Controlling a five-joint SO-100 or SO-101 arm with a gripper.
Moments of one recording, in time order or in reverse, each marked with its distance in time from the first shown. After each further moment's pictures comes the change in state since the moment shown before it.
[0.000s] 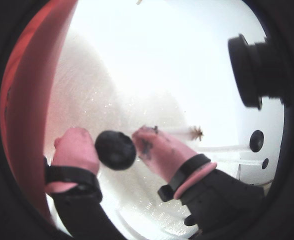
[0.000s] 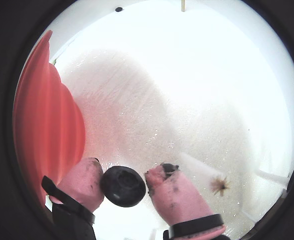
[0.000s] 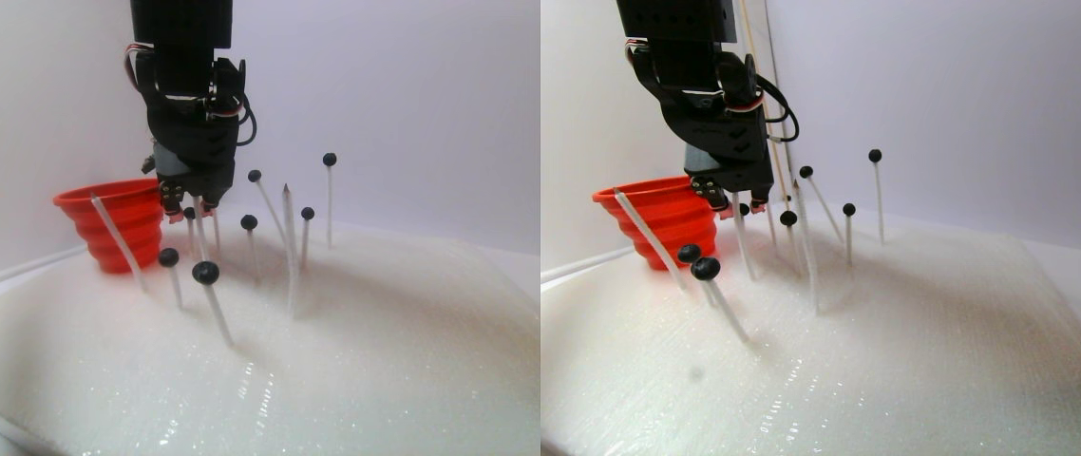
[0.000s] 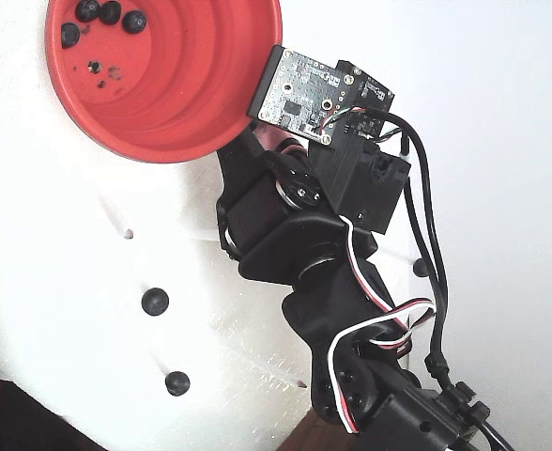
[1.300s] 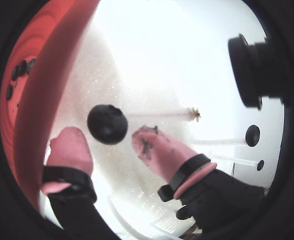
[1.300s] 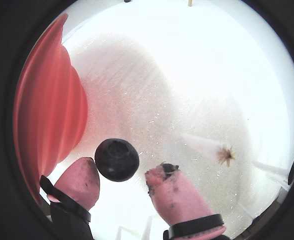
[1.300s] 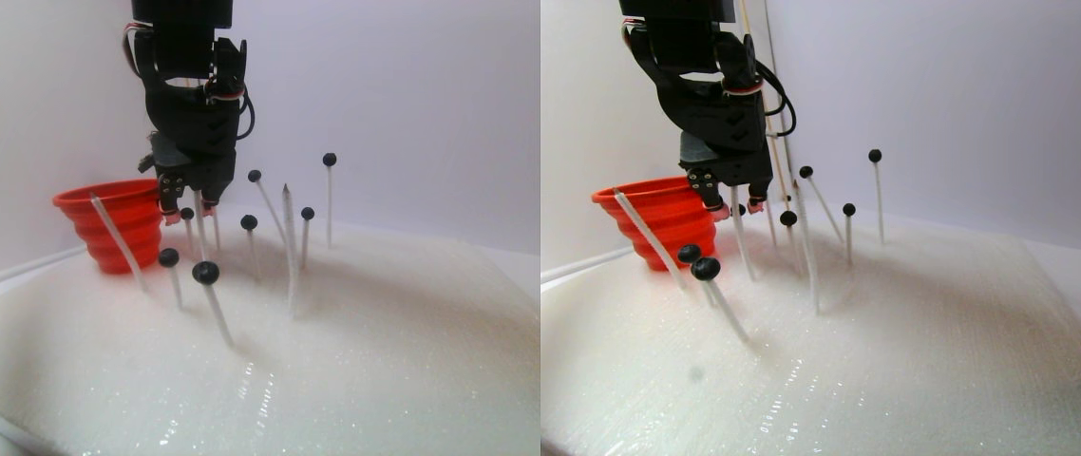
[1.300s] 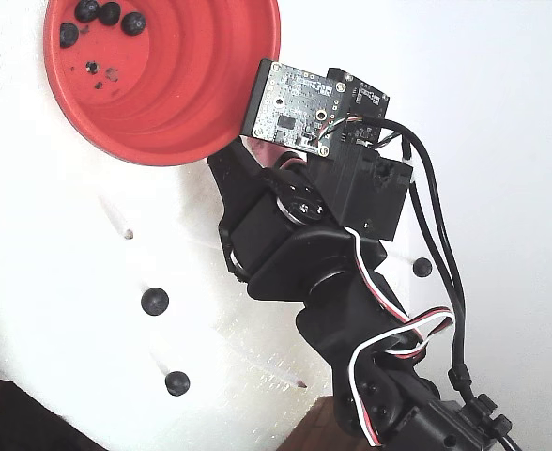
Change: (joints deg) arm 0.0 4.8 3.2 6.2 -3.5
